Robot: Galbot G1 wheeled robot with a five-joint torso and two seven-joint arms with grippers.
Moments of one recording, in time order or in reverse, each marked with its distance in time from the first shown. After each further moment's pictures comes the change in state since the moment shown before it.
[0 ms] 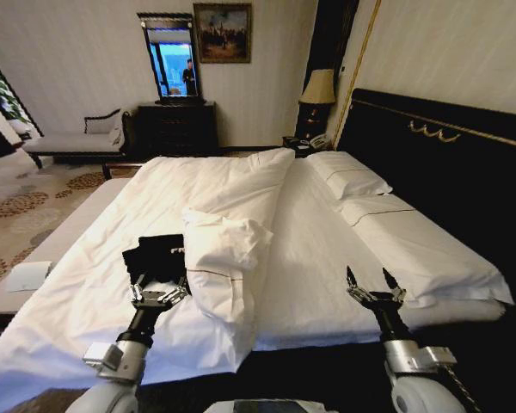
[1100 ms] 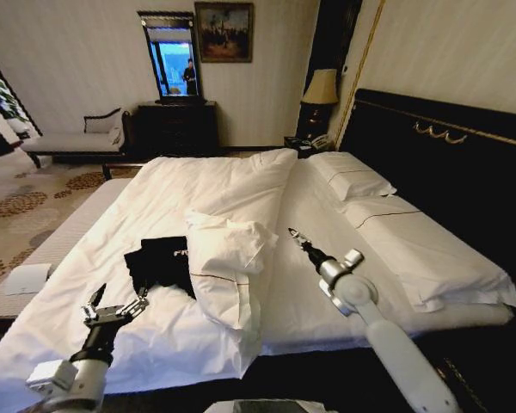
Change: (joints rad) left arm 0.121 -0.086 -0.195 -0.063 -0.072 0.067 -0.053; right arm 0.841 -0.261 -0.540 -0.342 1.019 -0.455 0.455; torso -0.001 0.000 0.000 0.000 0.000
